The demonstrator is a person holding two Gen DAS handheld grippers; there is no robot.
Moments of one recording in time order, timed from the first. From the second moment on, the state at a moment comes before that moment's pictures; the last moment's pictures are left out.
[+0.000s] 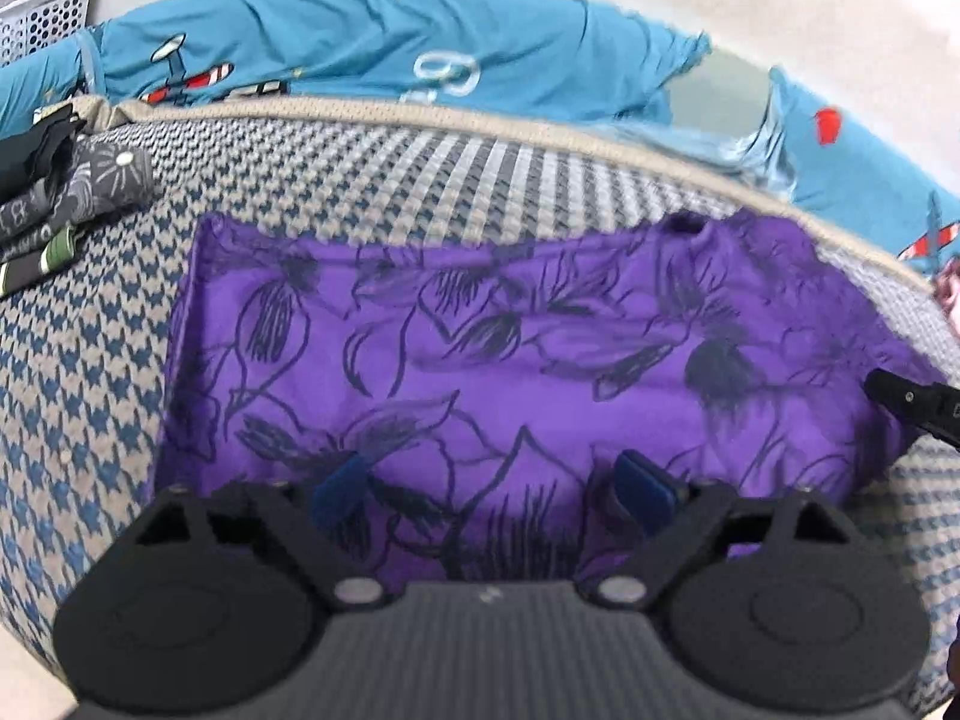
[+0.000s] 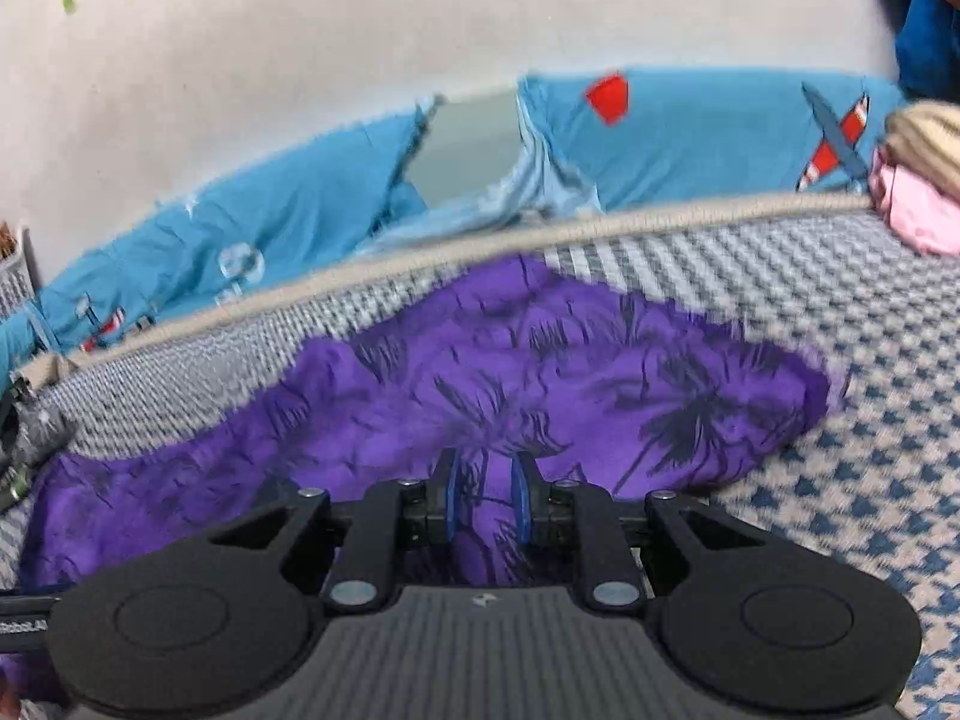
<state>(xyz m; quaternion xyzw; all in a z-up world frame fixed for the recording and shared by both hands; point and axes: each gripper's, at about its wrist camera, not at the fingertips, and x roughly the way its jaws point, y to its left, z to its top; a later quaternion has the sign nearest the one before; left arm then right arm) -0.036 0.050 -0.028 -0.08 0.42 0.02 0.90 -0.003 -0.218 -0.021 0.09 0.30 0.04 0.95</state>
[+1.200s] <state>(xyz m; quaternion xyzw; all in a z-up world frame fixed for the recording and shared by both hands) -0.078 0.014 -0.036 0.00 0.42 0.01 0.91 -0.084 -0.207 -0.015 0.06 0.33 0.07 0.94</state>
